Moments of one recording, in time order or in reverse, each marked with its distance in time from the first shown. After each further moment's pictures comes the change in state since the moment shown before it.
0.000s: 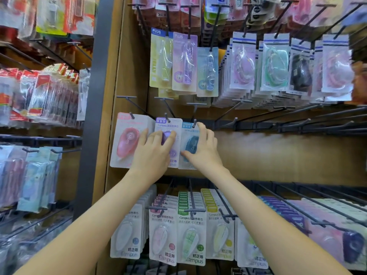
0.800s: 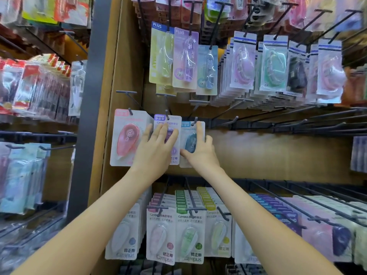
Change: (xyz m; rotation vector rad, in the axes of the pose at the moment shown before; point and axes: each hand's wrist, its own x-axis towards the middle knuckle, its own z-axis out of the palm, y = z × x) left_hand 0.004 0.004 0.011 -0.066 0.040 0.043; right_hand -0.003 -0.003 0.012 -0.041 -0.078 0.209
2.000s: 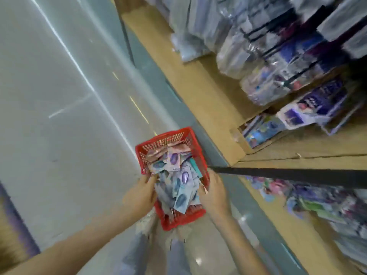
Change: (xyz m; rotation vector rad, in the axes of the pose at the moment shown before) left_hand -0.969 0.046 -0.166 -0.524 -1.576 -1.420; right_hand -0.773 0.083 0.484 -0.118 -1.535 0.161
